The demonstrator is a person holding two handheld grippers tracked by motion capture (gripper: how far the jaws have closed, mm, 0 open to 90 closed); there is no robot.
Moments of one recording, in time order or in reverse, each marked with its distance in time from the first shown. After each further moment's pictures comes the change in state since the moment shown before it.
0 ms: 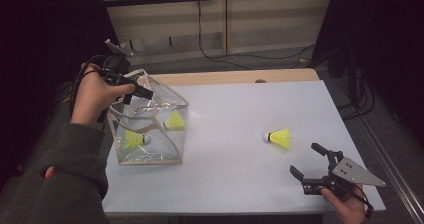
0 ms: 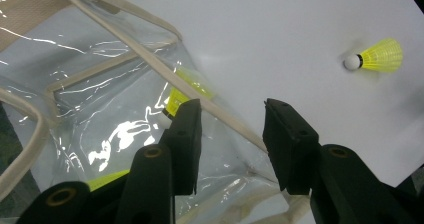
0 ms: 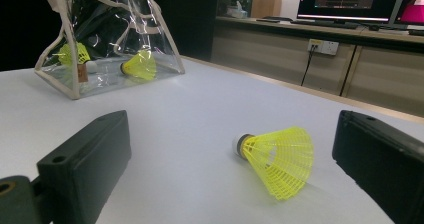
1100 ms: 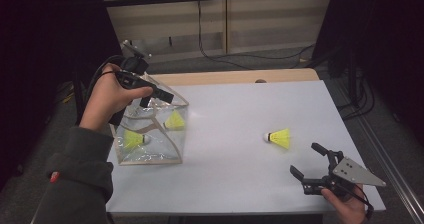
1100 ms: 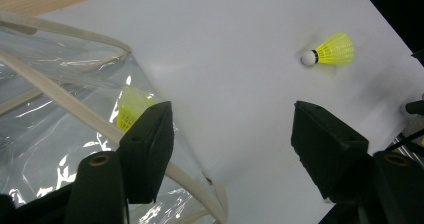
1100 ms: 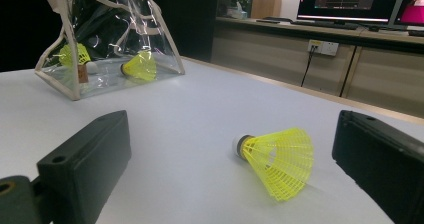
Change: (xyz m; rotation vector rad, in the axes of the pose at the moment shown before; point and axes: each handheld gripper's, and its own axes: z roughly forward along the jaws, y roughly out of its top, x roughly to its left) left arm -0.040 0.006 0.013 -0.008 -0.087 0.075; right arm 0.000 0.001 0.000 -0.001 0.003 0.000
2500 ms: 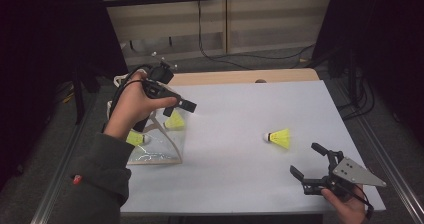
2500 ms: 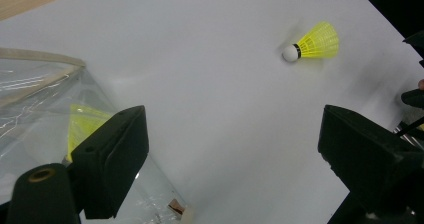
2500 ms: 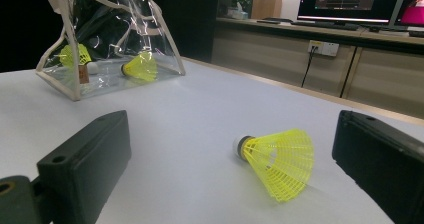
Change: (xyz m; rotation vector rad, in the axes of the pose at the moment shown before) left arm -0.031 0.002 0.045 0.008 -0.041 0.075; right arm 0.000 0.000 0.000 -0.002 0.001 -0.002
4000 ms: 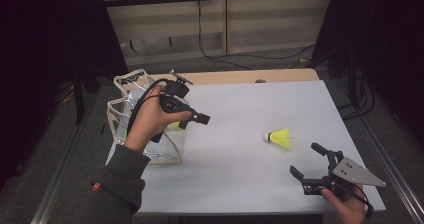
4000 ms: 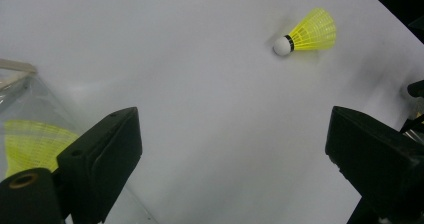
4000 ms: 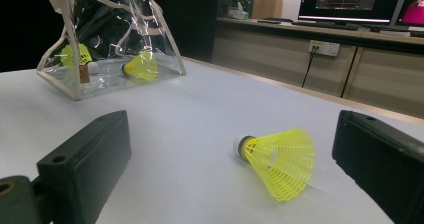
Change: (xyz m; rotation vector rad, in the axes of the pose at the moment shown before) left arm -0.012 -0.014 0.046 -0.015 -0.037 0.045; right arm 0.000 0.000 0.000 -0.002 0.001 0.001
